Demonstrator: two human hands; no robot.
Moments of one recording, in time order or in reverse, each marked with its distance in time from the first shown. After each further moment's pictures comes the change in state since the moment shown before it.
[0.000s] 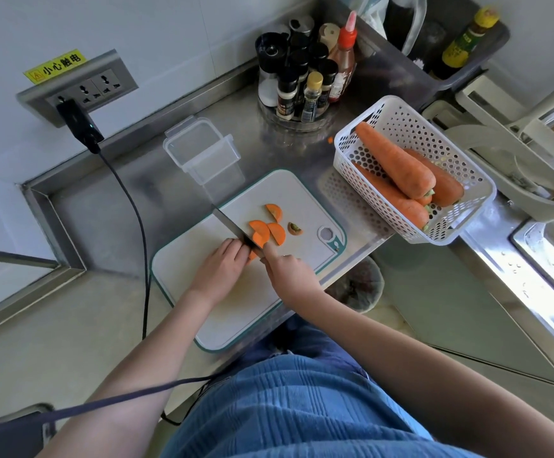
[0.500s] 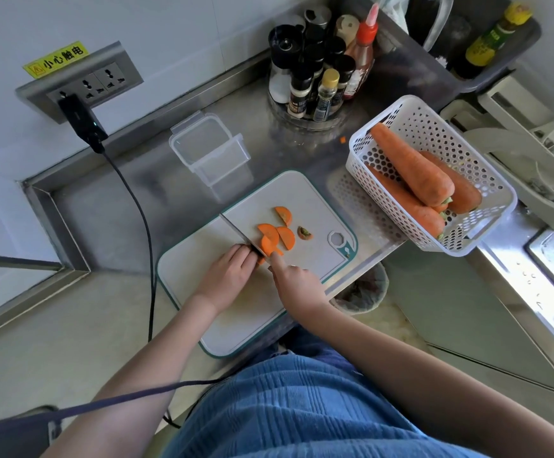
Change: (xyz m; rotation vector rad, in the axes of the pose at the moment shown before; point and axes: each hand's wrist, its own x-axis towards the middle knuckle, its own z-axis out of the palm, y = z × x) left_hand -0.001 0.000 -0.006 -0.021 0.058 0.064; right_hand 0.005 0.001 0.015 -0.108 -0.028 -0.010
